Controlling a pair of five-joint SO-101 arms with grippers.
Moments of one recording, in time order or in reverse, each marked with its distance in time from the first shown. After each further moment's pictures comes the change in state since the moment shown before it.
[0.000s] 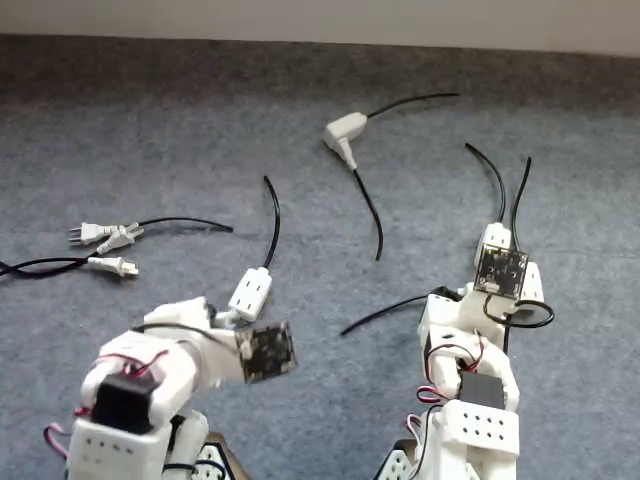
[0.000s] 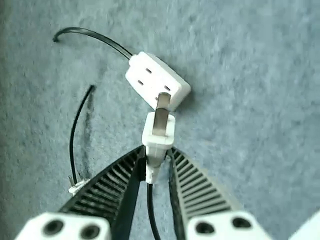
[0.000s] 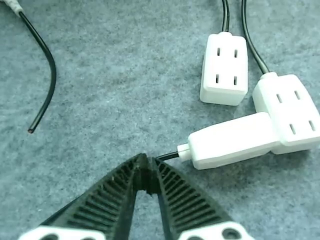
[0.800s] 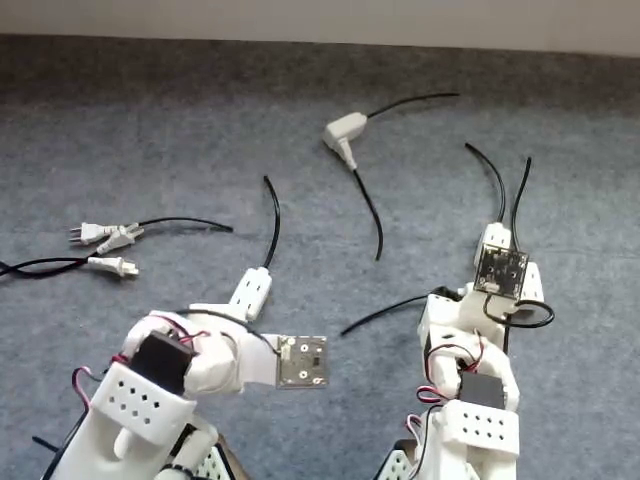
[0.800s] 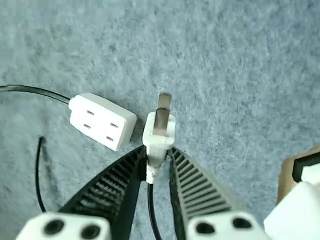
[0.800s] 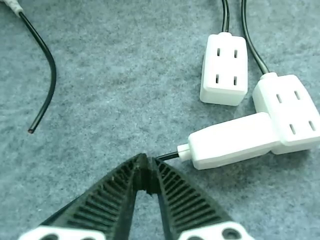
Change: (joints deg) left arm 17.4 25.4 -9.7 -3.8 7.6; right arm 0.0 0.0 0.0 0.0 0.0
